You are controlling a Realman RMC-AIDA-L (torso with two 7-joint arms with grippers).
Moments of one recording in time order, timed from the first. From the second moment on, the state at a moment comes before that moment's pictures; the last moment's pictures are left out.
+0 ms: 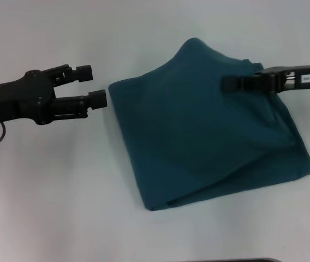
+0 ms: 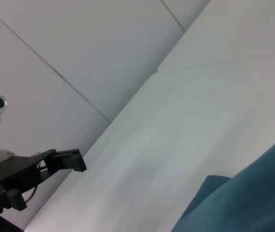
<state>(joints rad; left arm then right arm) -0.38 -2.07 -2.35 -0.82 -1.38 1.79 -1.64 0.51 2.02 2.33 0.78 -1.96 1.66 -1.12</state>
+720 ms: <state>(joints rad) -0.41 -2.08 -2.36 -0.82 -1.38 1.80 -1.67 0.42 1.99 2.39 0.80 -1.97 1.71 -1.12</state>
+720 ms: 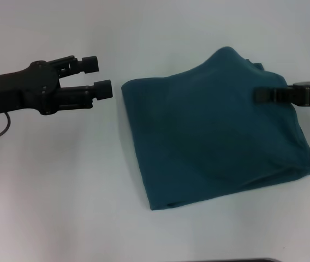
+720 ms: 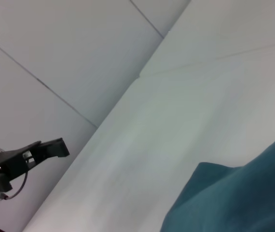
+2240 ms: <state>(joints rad) -0.41 -2.07 -2.36 -0.81 -1.37 1.79 -1.67 0.38 1.98 2.58 0.80 -2.09 1.52 -1.05</state>
